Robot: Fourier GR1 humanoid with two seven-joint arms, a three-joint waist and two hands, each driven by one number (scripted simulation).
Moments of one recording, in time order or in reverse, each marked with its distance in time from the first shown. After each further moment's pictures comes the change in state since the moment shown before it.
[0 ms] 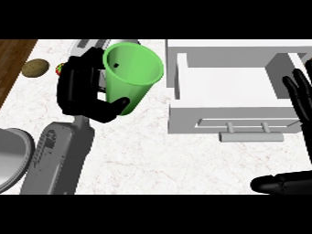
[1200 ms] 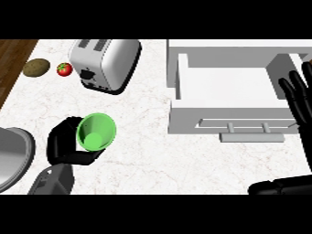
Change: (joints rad) left arm 0.227 0.090 0.203 0.694 -0.027 -0.272 -0.680; right arm 0.008 0.007 0.025 -0.023 0.001 -0.003 0.015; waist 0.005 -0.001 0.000
